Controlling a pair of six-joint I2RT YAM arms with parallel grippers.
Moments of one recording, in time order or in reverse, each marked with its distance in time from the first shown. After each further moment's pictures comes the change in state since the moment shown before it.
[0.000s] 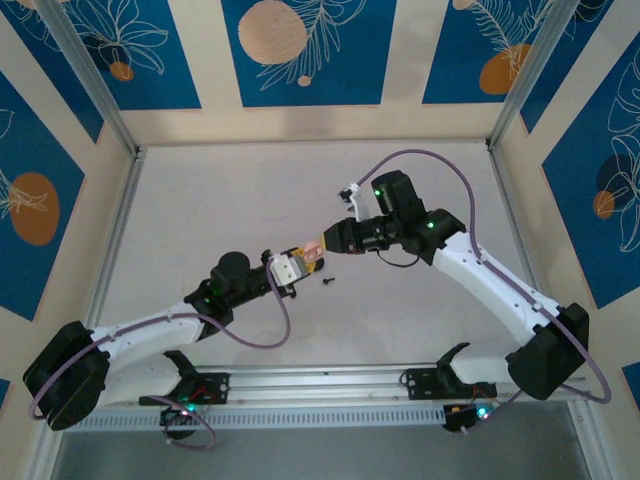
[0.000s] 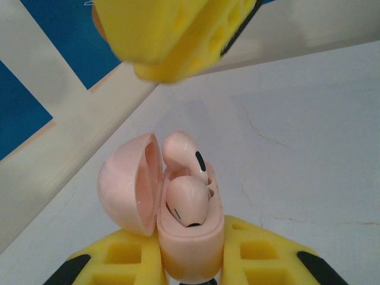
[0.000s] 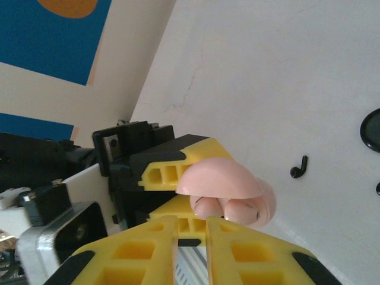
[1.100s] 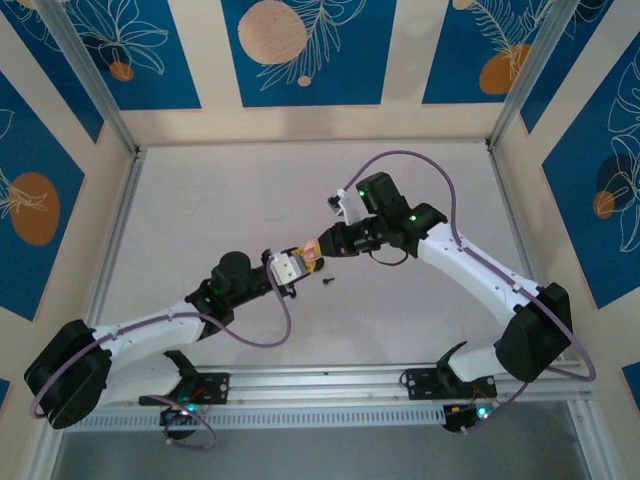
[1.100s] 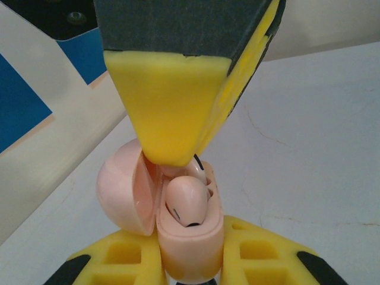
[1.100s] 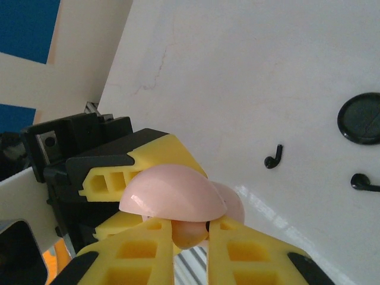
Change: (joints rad) left arm 0.000 0.011 0.000 0.006 -0.006 -0.019; right arm 0.026 0.095 0.032 -0.055 0.045 -0.065
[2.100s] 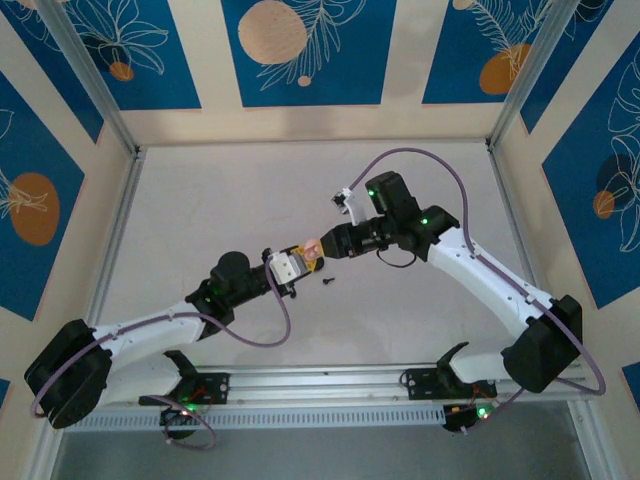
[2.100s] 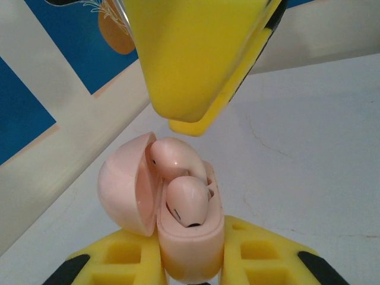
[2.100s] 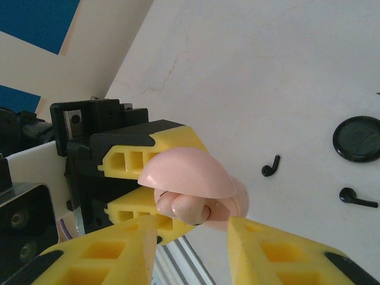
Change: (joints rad) left arm 0.000 0.002 0.000 0.035 0.006 -0.006; right arm -0.013 -0.067 -0.010 -0.010 -0.014 -0.126
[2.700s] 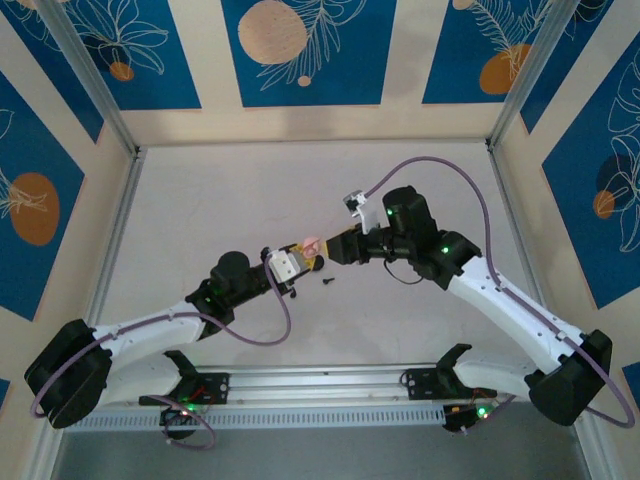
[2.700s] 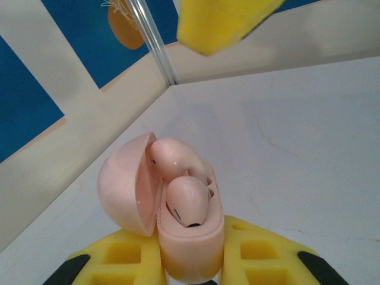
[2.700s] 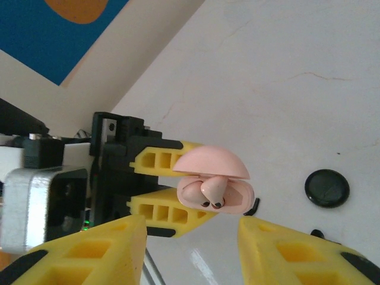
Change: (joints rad) left arm 0.000 0.001 0.001 0.001 -0.028 -0.018; right arm 0.040 -0.208 -0.143 0.183 0.155 -0.005
